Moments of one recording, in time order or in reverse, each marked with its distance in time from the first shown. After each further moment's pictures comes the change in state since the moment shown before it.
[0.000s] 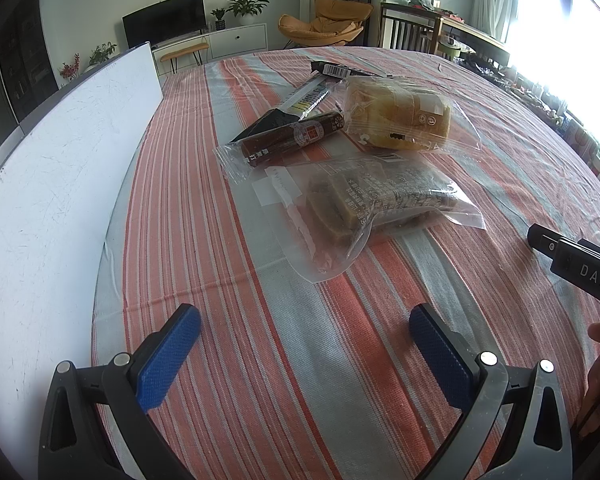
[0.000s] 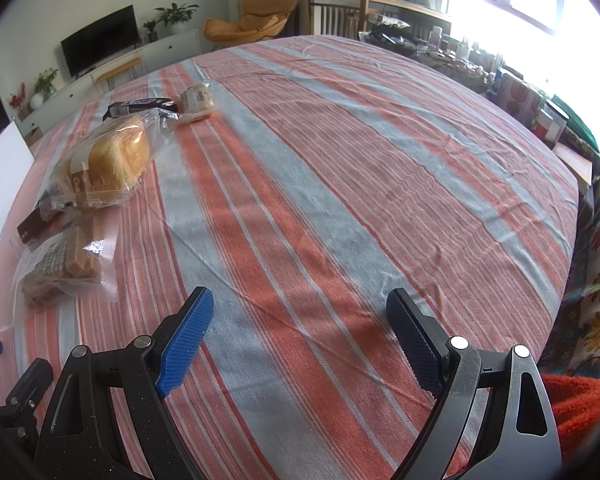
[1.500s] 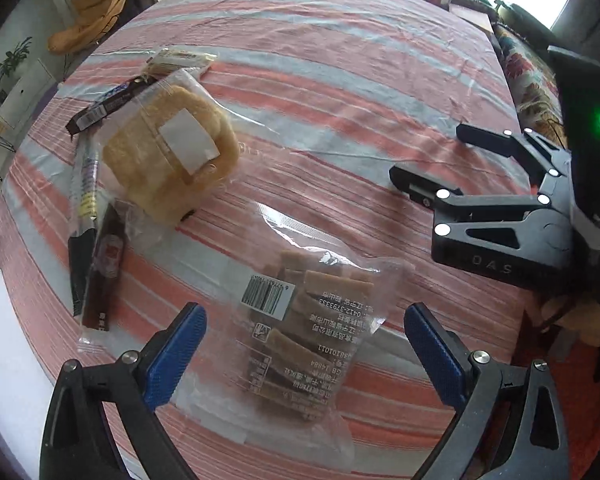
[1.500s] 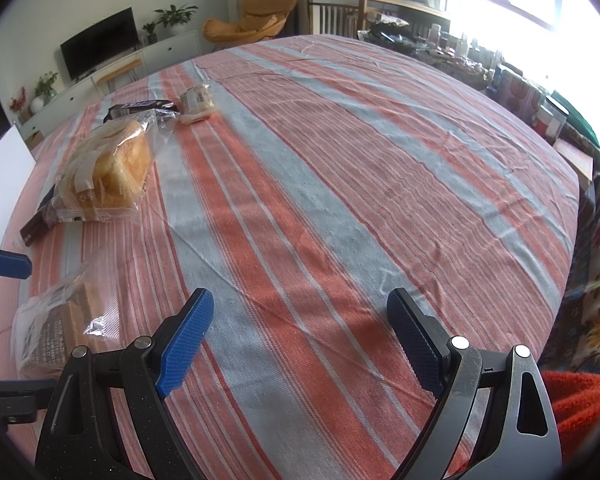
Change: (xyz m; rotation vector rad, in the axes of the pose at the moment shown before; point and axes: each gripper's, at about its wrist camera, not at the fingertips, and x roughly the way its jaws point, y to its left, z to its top) left arm 0.015 -0.087 0.071 0.707 0.364 -0.369; right arm -0.001 0.000 0.000 0.012 0.000 0.008
